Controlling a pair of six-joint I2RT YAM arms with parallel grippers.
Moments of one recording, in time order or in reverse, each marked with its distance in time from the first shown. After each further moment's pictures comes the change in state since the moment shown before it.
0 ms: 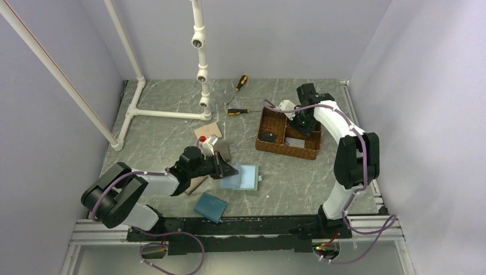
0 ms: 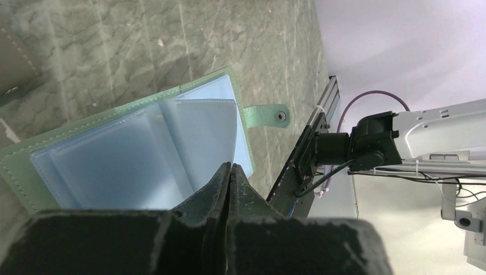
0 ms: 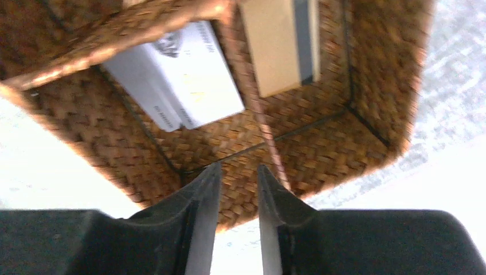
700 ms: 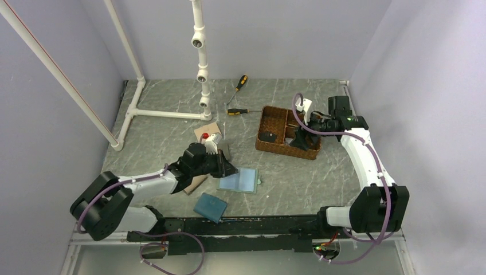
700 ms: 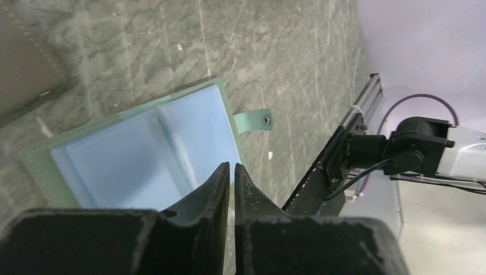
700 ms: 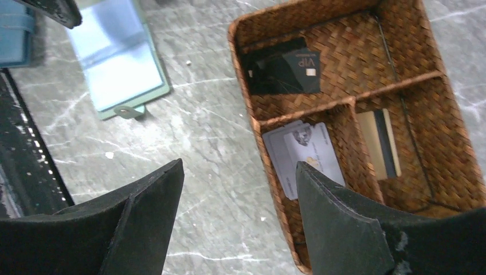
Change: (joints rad) left arm -0.052 -0.113 0.101 -0.320 -0.125 0.124; right arm -0.164 -0.468 -0.280 0.109 -0.741 0.087
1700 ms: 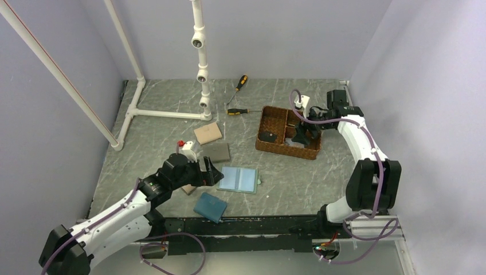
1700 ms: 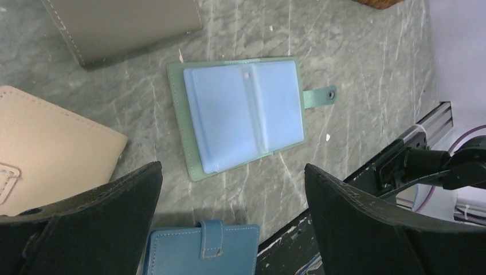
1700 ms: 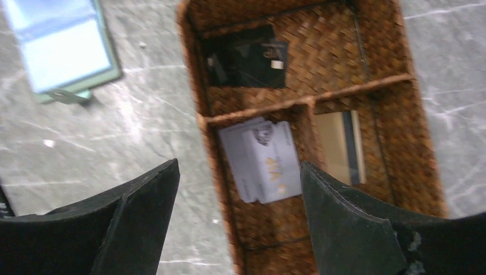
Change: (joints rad) left arm 0.018 -0.558 -0.064 -0.584 -0.280 0.084; right arm -0.051 0.185 0.065 0.006 -0.048 -0.149
